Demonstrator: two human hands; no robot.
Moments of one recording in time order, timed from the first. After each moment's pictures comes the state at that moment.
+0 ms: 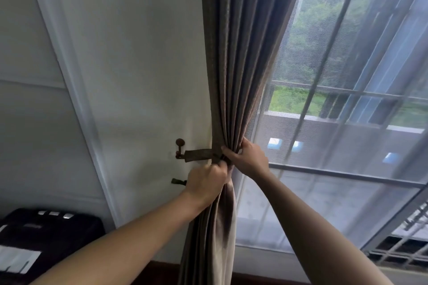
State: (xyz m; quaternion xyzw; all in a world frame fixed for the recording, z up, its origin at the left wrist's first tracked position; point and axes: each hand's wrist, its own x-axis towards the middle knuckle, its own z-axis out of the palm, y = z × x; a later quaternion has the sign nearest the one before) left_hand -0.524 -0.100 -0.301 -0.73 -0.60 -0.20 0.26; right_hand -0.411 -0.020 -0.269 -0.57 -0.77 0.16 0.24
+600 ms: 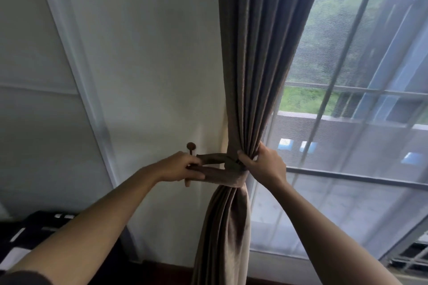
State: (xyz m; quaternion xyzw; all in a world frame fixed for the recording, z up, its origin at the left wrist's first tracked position) left_hand -0.644 -0.076 -0.280 -0.74 -0.58 -0.17 -0.30; right_hand -0.406 -0.025 -0.272 -0.57 -0.76 0.11 0.28
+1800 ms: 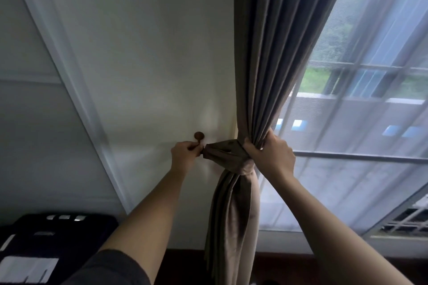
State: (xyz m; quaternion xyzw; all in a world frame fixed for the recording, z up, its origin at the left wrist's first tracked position) left_hand -0.669 -0.007 -0.366 -0.50 -0.70 -0.46 -0.21; right_hand -0.457 -0.043 -0.274 -0.65 -0.69 0.06 0.31
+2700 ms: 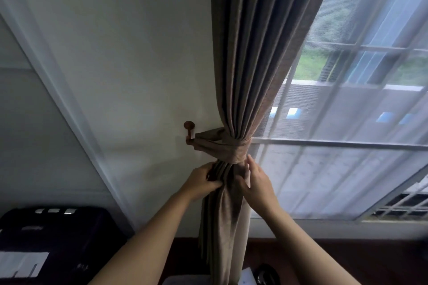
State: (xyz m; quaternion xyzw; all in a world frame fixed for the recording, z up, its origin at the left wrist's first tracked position) left_hand -0.616 -0.050 -0.412 -0.61 -0.60 -0.33 -0.41; right_hand -0.439 -0.058 -0.385 -0.57 -0.75 0.21 0.27
